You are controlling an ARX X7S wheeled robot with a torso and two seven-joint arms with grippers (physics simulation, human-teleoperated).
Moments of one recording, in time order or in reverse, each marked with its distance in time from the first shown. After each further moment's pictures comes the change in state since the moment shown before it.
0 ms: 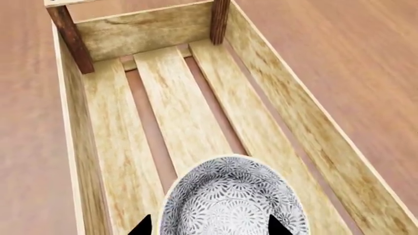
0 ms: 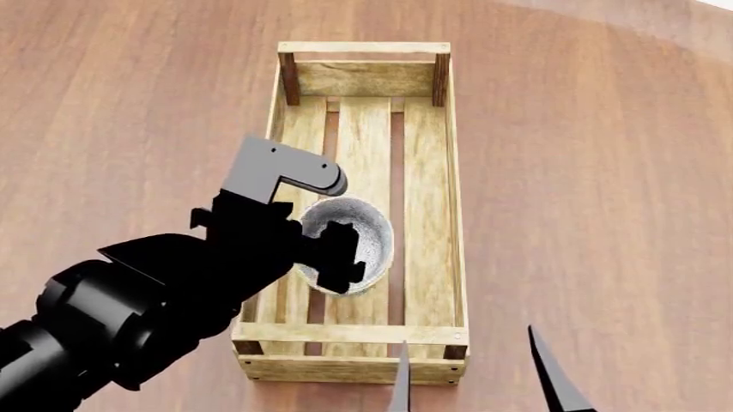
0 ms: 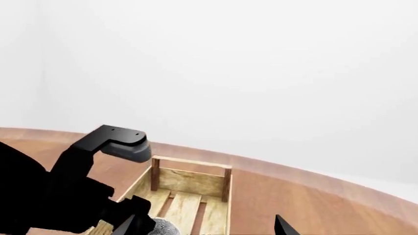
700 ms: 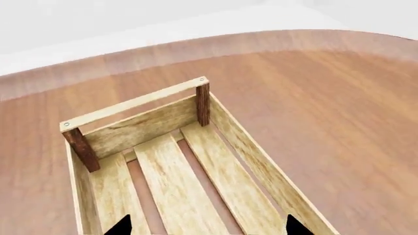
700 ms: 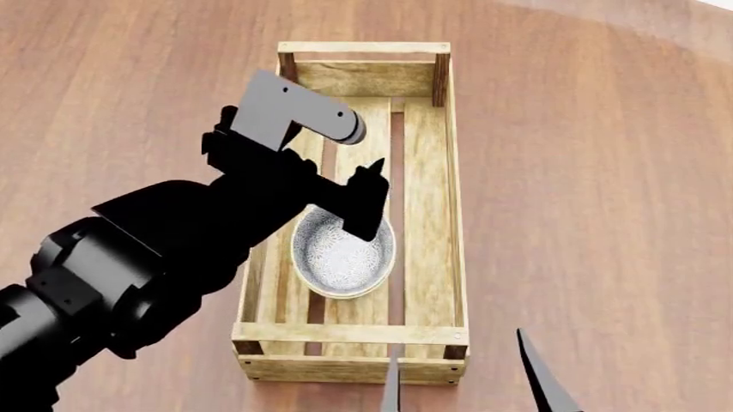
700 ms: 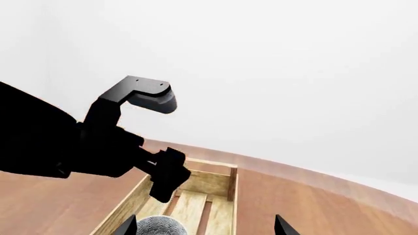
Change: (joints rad) left arm -0.082 0.000 -0.017 0.043 0.119 0.107 0.022; right arm 0.000 0.000 -0.018 -0.005 -0.009 0.005 -0.001
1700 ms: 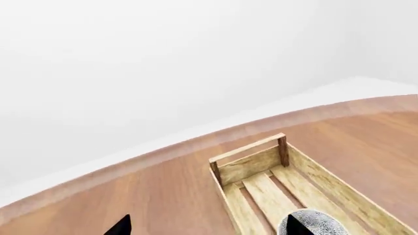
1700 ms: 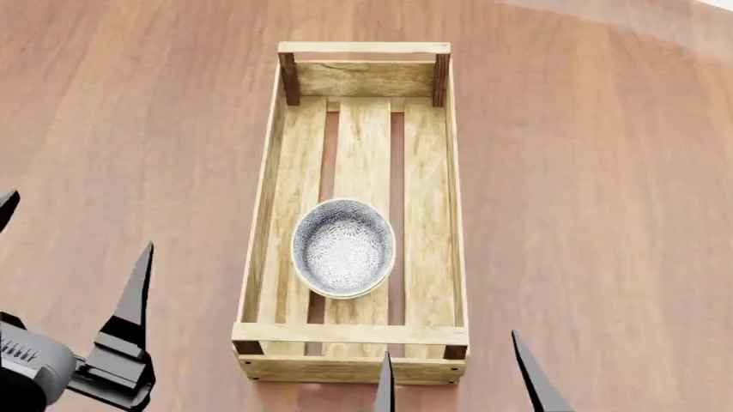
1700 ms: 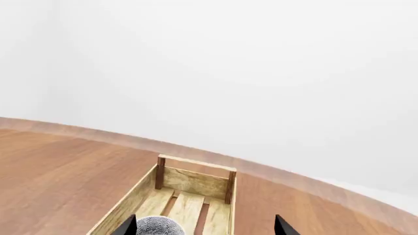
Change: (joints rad) left arm 0.161 -1.026 0.101 1.576 0.526 0.188 -0.910; right arm -0.005 0.011 -0.015 -0.034 -0.049 0.037 0.023
